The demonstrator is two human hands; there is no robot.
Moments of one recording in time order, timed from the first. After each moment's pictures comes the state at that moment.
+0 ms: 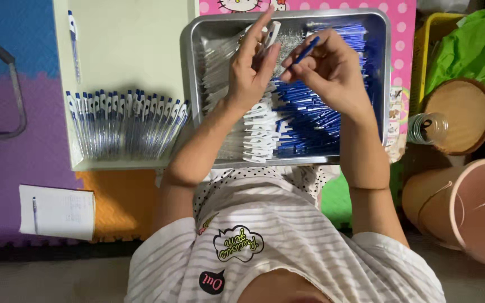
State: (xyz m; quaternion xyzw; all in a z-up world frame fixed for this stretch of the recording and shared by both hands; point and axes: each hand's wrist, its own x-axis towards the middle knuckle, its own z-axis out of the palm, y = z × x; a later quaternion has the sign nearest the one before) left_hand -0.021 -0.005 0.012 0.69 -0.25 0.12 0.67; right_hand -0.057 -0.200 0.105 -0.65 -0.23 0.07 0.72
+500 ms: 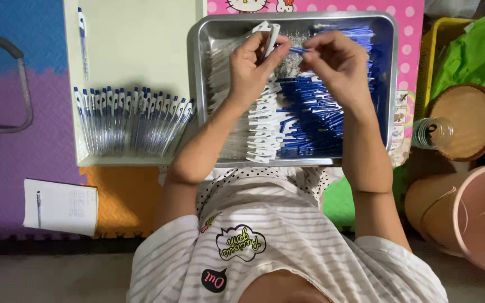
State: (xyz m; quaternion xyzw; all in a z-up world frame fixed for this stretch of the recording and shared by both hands) left_hand -0.015 -0.010 0.038 0.60 -0.17 0.05 0.78; right_hand -0.044 -0.209 0.078 -0.73 -0.16 0.00 0.67
